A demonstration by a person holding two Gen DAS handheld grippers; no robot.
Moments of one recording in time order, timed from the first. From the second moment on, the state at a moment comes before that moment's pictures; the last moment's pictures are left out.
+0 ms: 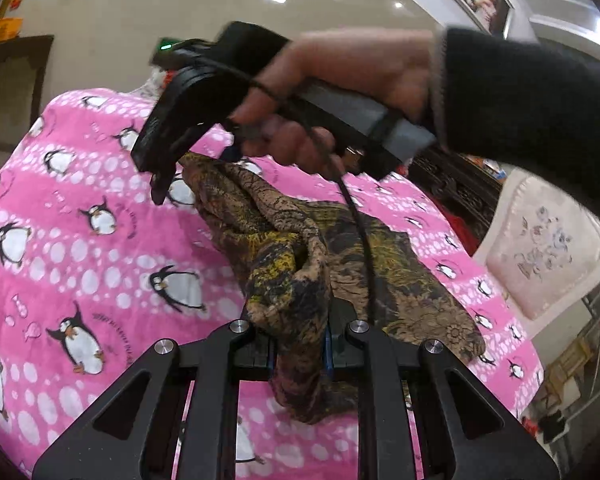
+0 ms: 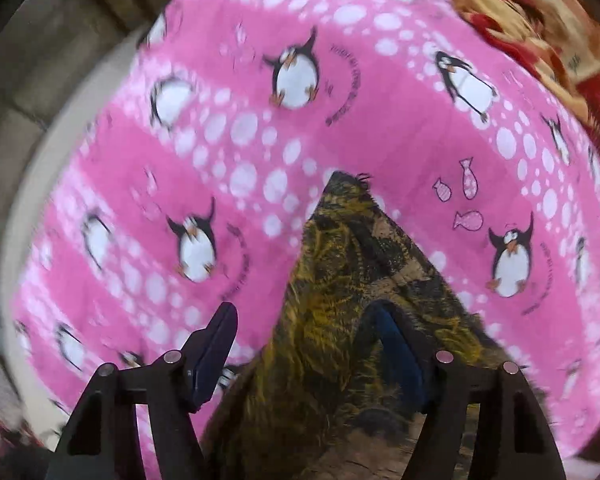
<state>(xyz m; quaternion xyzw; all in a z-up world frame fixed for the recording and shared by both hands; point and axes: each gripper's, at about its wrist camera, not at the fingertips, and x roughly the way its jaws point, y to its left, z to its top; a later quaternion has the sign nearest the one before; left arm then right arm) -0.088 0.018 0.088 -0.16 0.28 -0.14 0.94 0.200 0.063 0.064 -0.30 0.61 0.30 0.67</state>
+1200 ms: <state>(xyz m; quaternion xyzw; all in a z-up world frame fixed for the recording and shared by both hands) -0.036 -0.259 0.069 -0.05 0.41 -0.28 0.87 0.268 -0.321 0.040 -0.03 0.63 0.27 0.72</state>
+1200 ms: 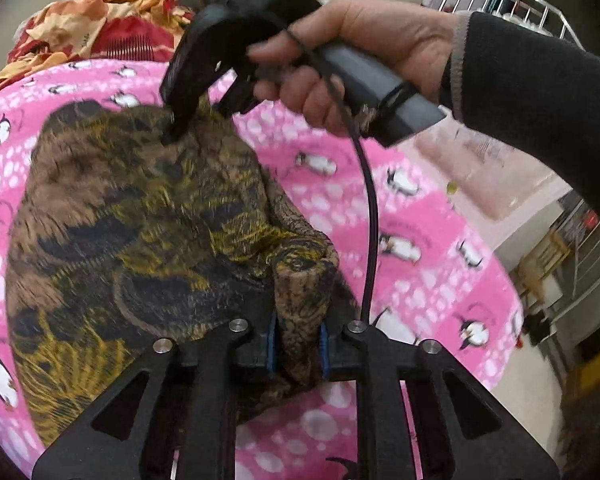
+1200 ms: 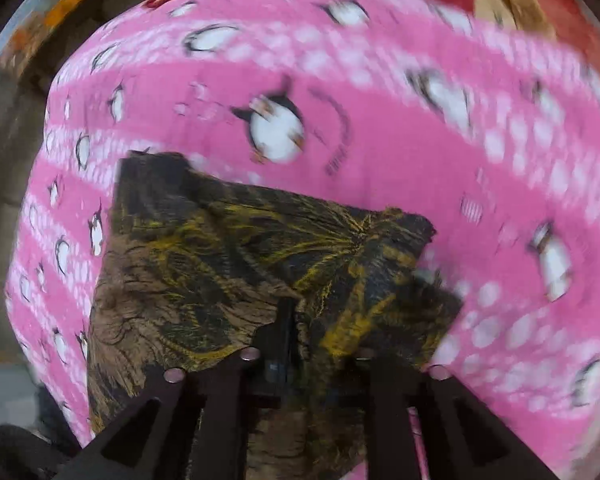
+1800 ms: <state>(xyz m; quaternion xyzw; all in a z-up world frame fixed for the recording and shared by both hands) -0.053 -0.129 0.073 -0.09 0.43 -0.15 0.89 0.029 -0.344 0.118 -0.13 0.41 0.39 0.82</state>
